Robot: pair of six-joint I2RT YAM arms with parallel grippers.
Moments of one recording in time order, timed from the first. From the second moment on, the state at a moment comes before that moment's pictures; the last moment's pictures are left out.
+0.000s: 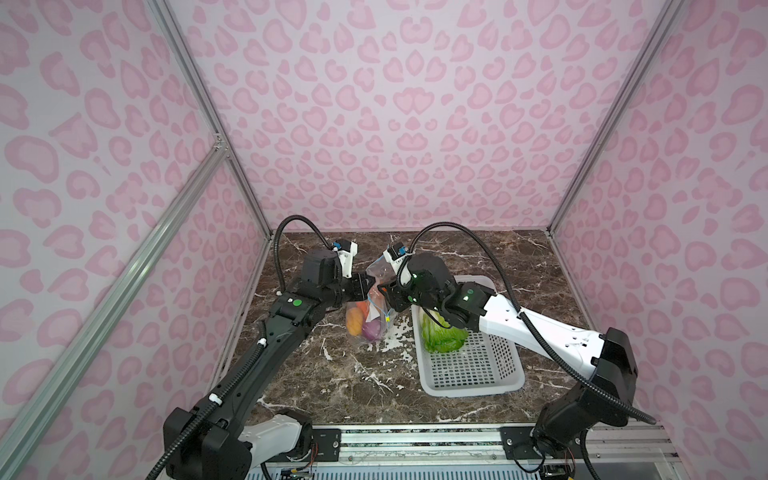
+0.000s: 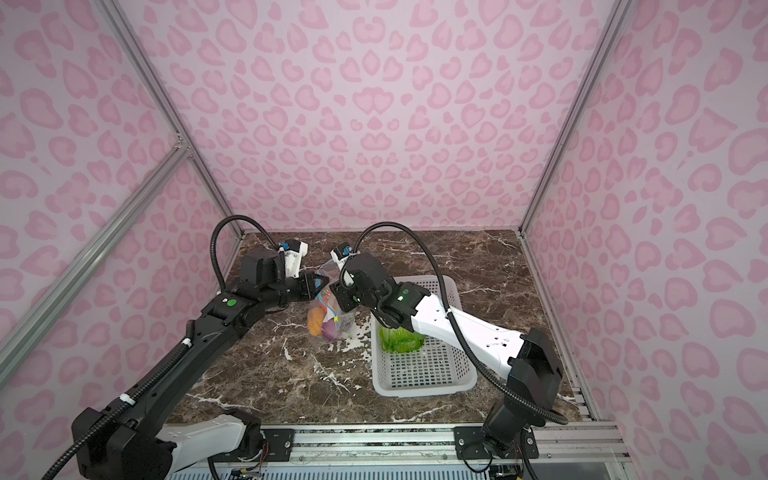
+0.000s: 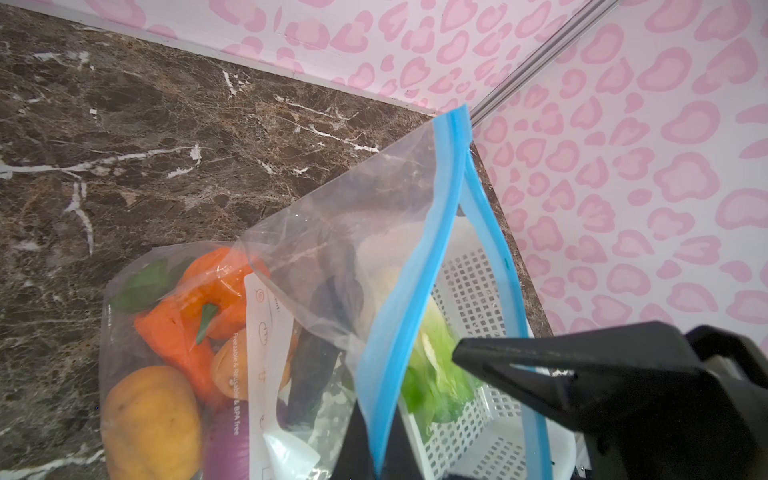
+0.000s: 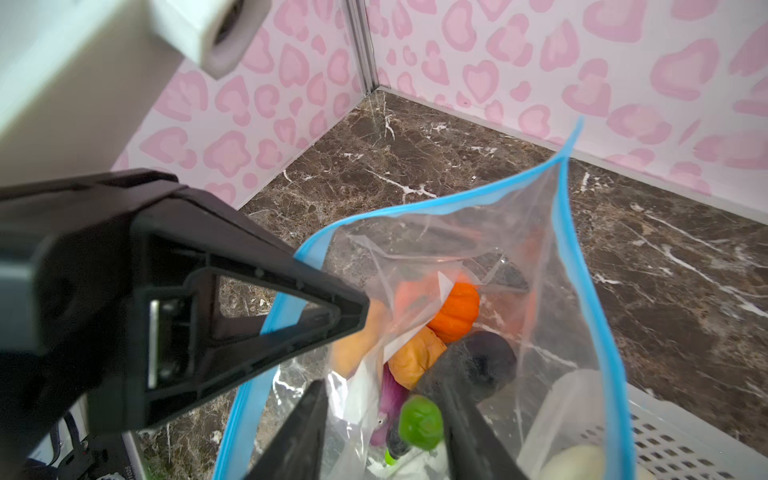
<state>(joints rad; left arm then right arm) -0.36 1.19 1.06 -0.43 0.37 -0.46 0.92 1.60 1.42 -0.35 0.08 0.27</state>
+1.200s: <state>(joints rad) -0.36 1.21 1.05 -0.43 0.35 -0.48 0.65 1.76 1.49 -0.88 0.08 0.38</state>
